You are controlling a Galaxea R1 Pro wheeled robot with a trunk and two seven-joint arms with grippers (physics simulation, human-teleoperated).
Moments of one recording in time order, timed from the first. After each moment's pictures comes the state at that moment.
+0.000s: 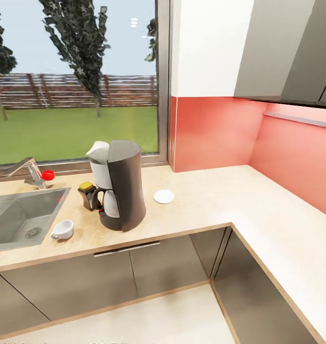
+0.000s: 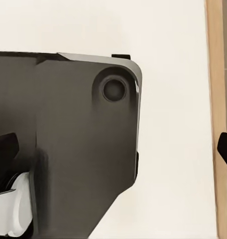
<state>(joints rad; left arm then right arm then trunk) -0.01 -0.01 -0.26 -0.22 0.01 -0.21 0.38 -0.01 -0.04 0.21 -0.20 -0.18 -0.13 0.00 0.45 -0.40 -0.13</state>
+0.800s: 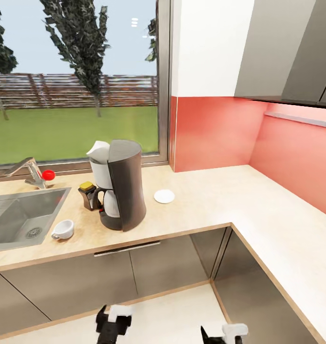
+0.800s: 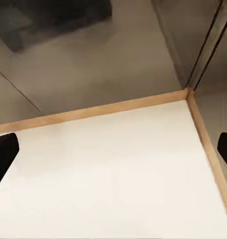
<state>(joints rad) -0.26 -0.07 -0.27 -0.56 0.00 -0.21 0.29 -0.01 -0.04 0.21 -0.91 -0.19 -0.13 0.00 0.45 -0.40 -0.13</state>
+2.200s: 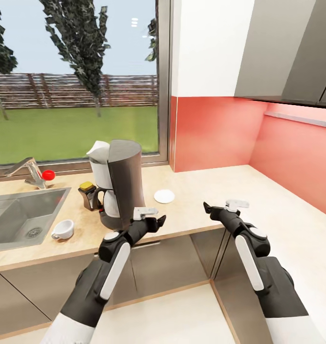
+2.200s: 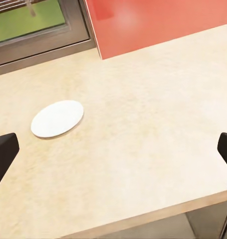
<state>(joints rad) -0.53 -0.14 -0.27 -1.40 0.32 0.57 0.03 -0.53 -0.04 0.05 -1.48 -0.31 0.52 -0.07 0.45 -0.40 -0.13</state>
